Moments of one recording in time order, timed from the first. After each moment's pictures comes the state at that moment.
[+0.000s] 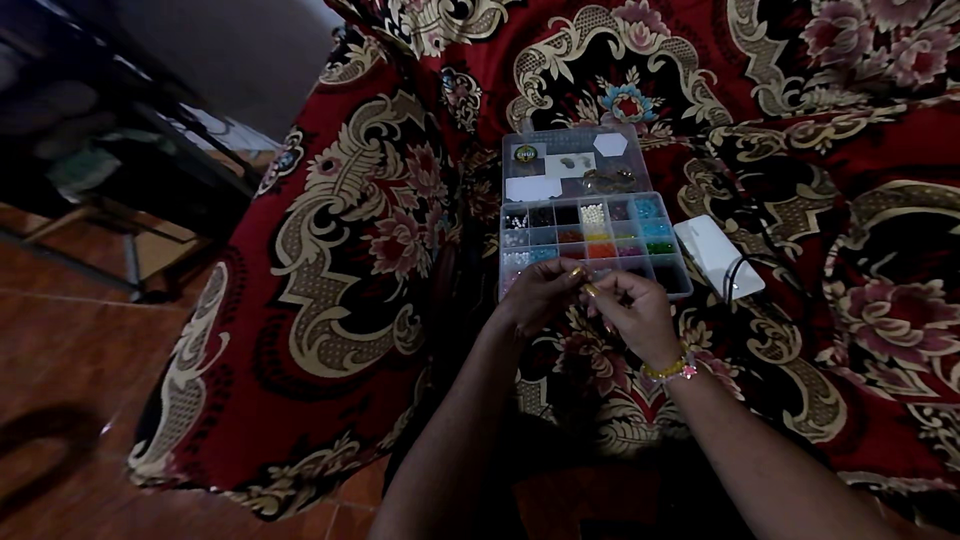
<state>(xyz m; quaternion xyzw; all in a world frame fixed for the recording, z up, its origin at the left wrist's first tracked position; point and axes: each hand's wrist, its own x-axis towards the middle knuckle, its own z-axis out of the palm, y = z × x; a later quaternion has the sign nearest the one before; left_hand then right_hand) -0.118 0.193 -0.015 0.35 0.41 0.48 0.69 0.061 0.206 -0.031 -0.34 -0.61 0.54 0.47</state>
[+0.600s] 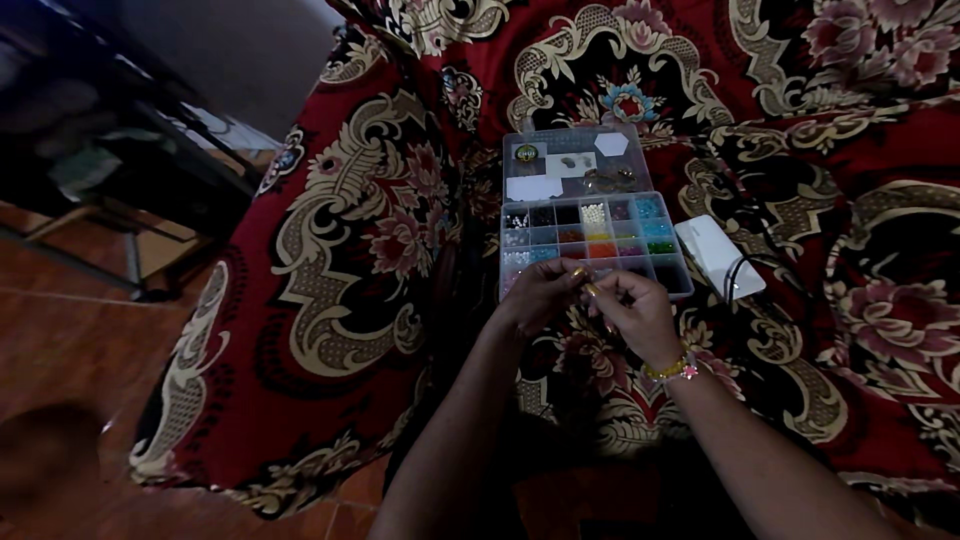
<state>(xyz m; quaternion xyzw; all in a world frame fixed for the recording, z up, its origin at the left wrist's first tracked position) -0.117 0.193 -0.014 0.35 0.42 0.48 0.68 0.061 0.207 -0.032 -0.33 -0.62 0.54 0.47</state>
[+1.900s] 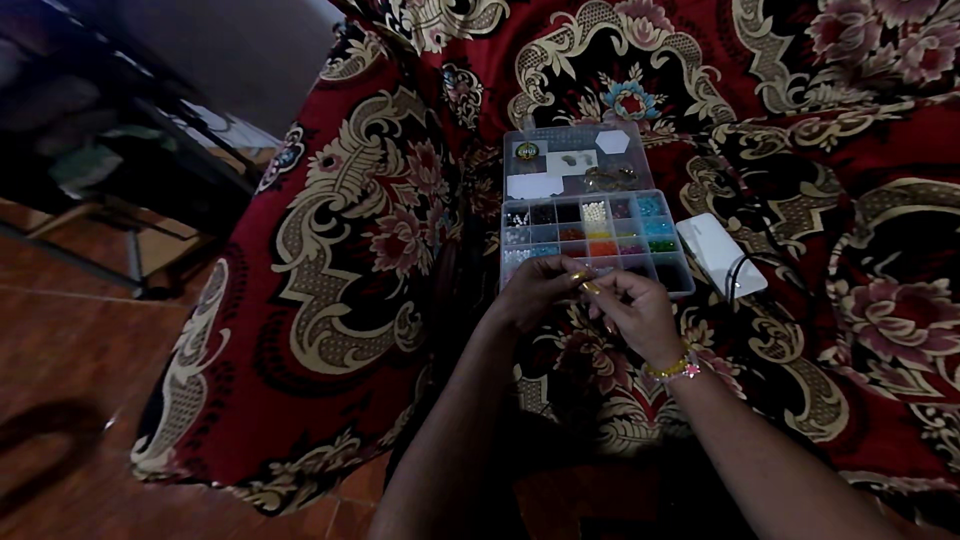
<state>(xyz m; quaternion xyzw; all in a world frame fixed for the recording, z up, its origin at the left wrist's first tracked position) -0.123 0.191 -0.005 0.43 0.45 0.46 0.64 0.061 0.206 -0.031 -0.33 -0.63 0.54 0.46</state>
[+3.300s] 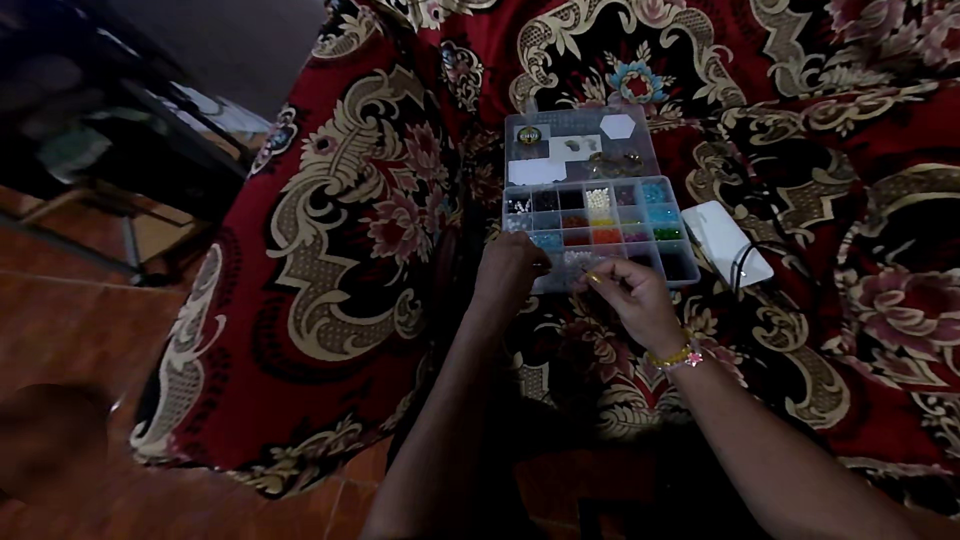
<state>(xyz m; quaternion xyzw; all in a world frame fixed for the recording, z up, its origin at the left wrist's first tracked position) -0.146 0.185 -0.001 0.72 0.66 0.18 0.14 0.061 0.209 -0.037 -0.33 -0.66 0.52 0.43</state>
